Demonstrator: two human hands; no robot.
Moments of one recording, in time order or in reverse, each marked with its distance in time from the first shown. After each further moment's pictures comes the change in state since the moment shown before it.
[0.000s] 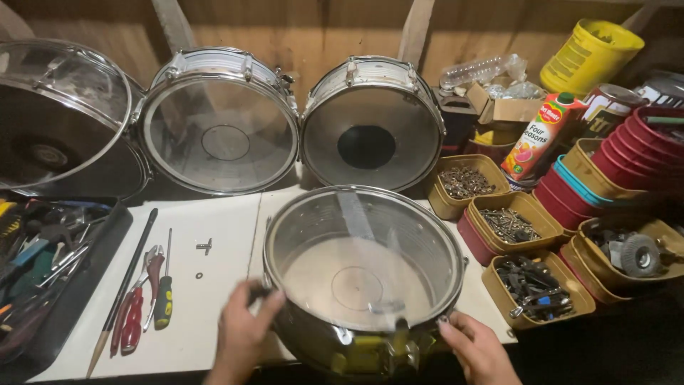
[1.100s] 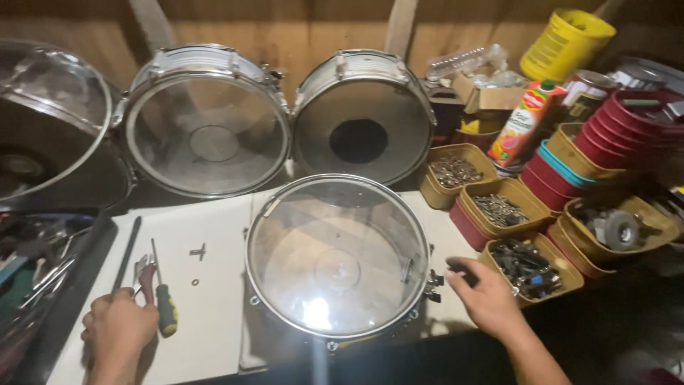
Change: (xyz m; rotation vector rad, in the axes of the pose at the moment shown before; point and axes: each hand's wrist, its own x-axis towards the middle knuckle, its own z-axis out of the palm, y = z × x) left_hand 0.113 -0.078 -0.146 0.825 0.313 -0.159; right_hand 0.026 -0.074 0.003 -0.484 0.267 -0.113
